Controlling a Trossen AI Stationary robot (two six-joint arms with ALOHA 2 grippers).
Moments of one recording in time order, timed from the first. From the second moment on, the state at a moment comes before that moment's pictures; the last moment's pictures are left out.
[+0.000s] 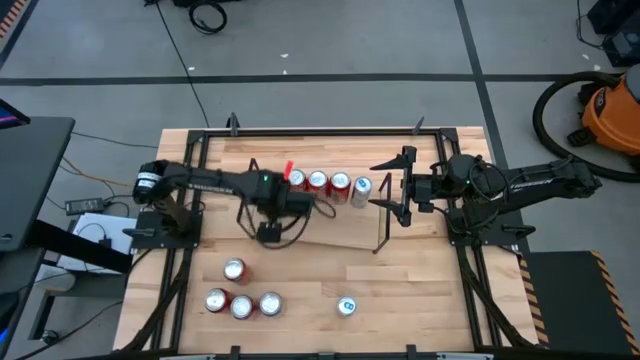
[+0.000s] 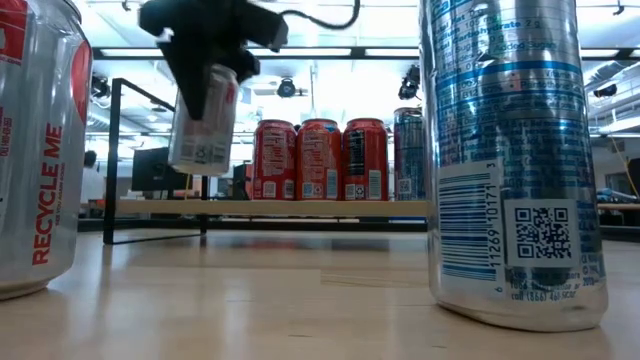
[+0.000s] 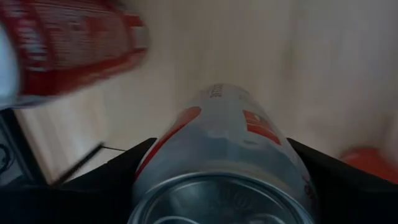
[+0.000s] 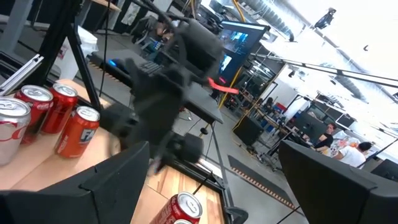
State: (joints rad) left arm -0.07 1.73 1.55 -1.37 -0.22 0.00; right arm 0.07 0.86 0.71 0.22 0.08 -0.63
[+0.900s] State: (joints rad) left arm 0.15 1.73 1.55 -1.36 -0.18 0.17; right arm 0.07 0.86 0.71 0.19 0.11 -0.62
